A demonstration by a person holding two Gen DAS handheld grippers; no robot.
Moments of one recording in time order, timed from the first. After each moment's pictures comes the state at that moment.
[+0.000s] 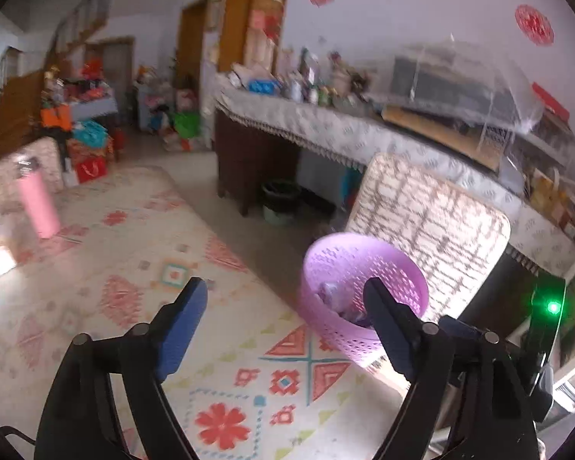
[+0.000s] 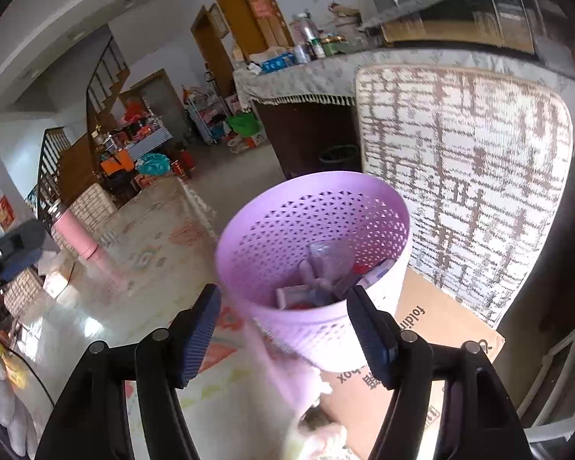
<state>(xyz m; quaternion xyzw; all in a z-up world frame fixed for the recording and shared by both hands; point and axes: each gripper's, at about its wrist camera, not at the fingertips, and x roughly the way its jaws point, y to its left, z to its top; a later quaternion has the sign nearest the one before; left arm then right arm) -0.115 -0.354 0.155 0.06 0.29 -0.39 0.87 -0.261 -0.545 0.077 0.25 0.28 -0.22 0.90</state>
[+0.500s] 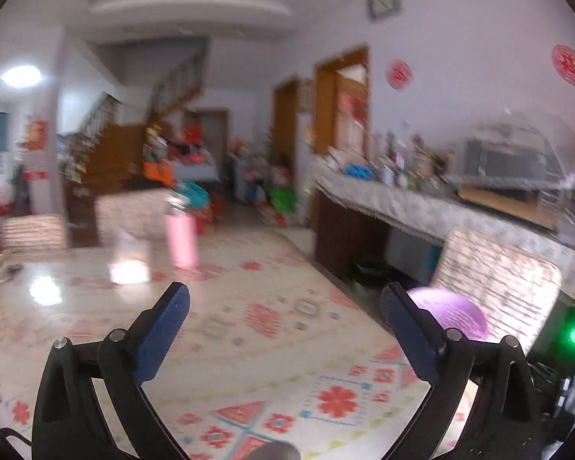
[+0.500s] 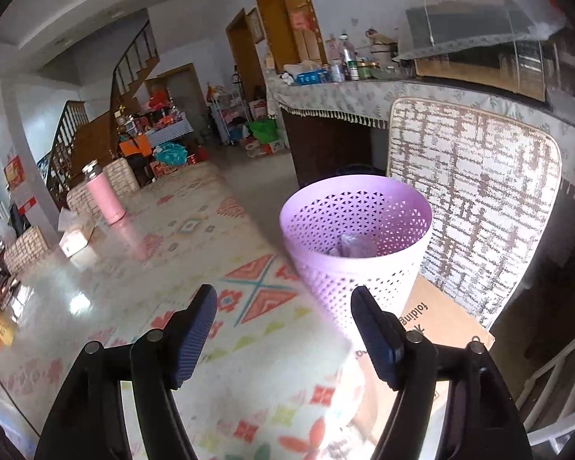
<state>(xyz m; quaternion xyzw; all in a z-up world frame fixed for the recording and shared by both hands) -0.188 -0.201 0.189 0.01 0.13 -0.22 0.97 -0.290 -0.447 0.097 0.18 0.27 -0.20 0.92</state>
